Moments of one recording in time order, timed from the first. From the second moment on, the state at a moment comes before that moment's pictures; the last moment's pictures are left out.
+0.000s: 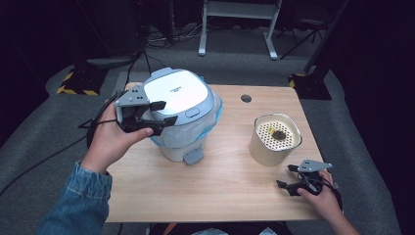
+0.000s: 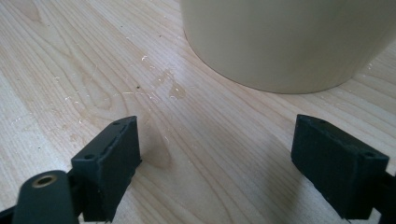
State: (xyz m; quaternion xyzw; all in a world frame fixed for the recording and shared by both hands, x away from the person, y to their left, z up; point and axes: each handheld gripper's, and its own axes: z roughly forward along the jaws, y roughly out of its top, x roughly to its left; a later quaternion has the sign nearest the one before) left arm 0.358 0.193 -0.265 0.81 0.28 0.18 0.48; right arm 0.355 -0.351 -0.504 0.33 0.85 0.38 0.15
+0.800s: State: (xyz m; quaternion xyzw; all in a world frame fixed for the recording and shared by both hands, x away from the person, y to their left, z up) left arm 0.305 0.230 -0.355 0.82 0.34 0.17 0.43; right arm 0.358 -0.351 -0.504 0.32 0.86 0.38 0.14
